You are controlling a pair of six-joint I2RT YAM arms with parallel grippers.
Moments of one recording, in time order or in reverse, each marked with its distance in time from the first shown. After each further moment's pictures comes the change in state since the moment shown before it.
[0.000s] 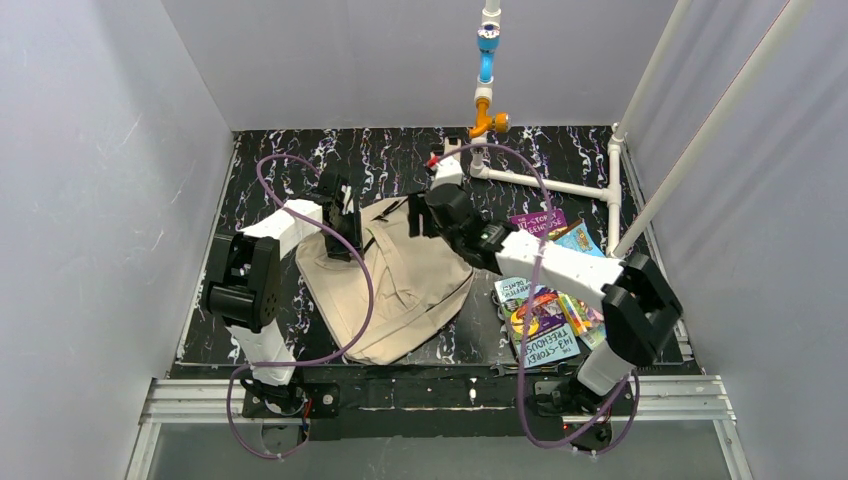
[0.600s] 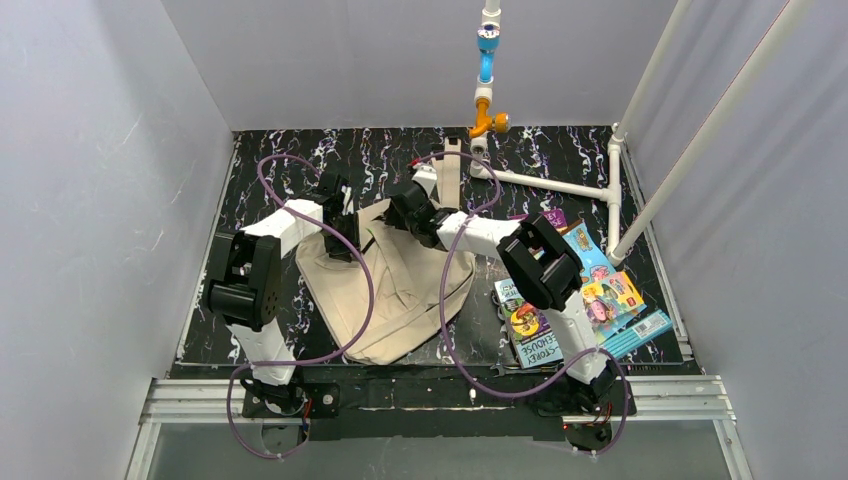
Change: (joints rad) left arm 0.002 0.012 0.000 0.000 -0.006 0.012; right arm -0.051 0.619 0.407 0.118 -0.019 0.351
